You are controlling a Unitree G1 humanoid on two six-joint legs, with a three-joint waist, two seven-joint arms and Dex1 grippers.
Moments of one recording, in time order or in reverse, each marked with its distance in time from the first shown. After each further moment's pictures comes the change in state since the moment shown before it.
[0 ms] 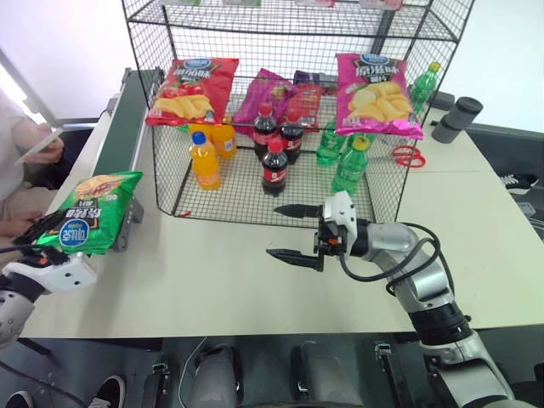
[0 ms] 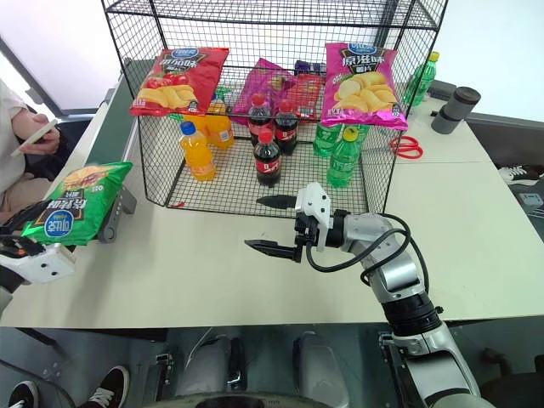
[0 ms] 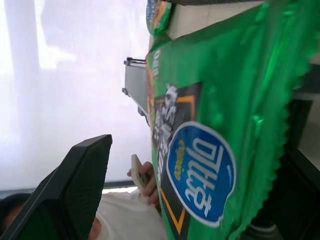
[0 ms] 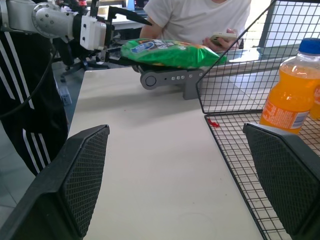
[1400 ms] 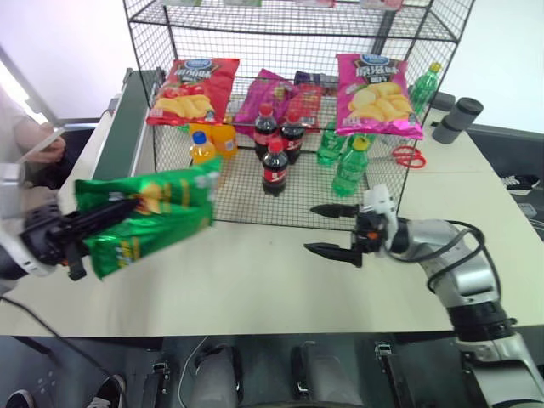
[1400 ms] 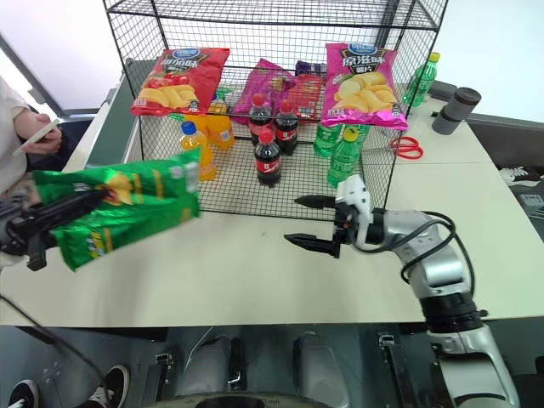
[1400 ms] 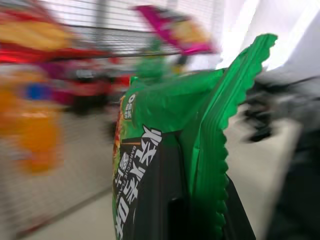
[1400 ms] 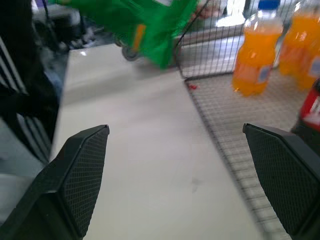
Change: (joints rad) left arm -0.040 0.127 0.231 -0.730 -1.969 1.355 -0.830; right arm 0.034 -0.211 -0.171 0.019 0.242 0.293 0.113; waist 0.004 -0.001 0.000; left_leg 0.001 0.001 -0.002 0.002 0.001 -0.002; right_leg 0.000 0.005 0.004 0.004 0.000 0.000
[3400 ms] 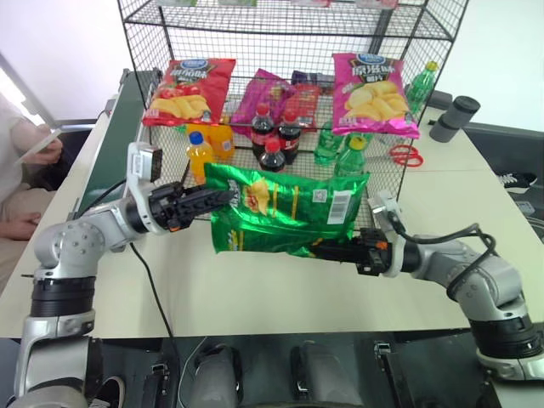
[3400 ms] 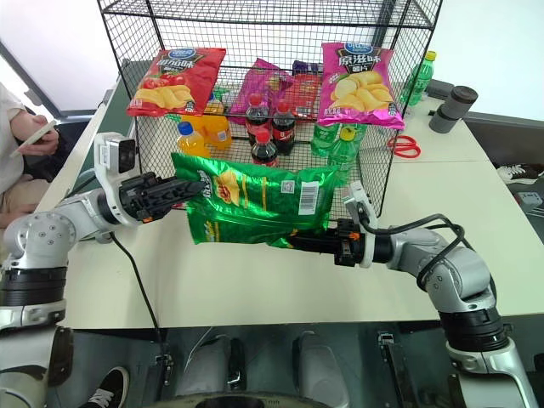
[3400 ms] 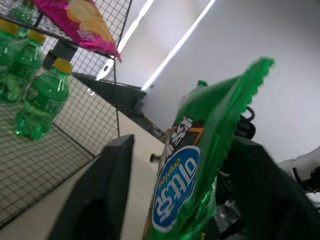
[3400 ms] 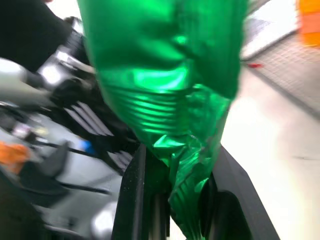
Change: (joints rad) left arm -0.613 -0.422 -0.388 0.398 0.391 0.234 -0.209; right arm 0.072 -0.066 -0.024 -0.185 0.154 0.253 -0.116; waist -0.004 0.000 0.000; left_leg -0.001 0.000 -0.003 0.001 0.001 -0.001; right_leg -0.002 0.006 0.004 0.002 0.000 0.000
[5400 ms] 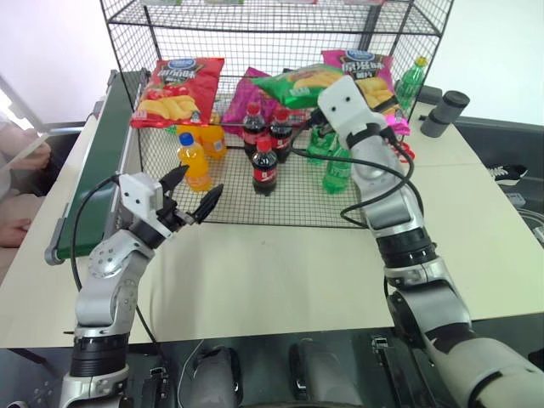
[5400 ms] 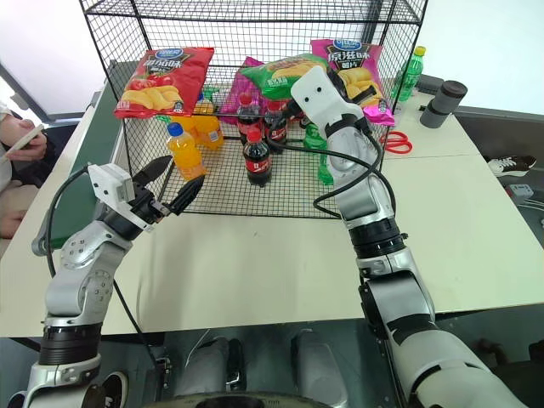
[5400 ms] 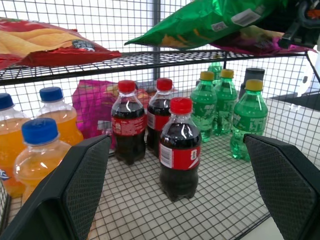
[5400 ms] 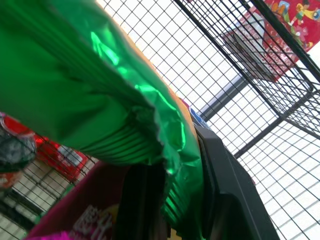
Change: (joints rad) left arm 0.281 -0.275 0.000 -0.227 0.623 -0.750 0.497; right arm -0.613 0.437 0.130 0.493 -1.242 -0.465 -1.033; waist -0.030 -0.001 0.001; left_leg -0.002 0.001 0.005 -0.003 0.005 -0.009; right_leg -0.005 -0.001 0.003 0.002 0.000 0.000
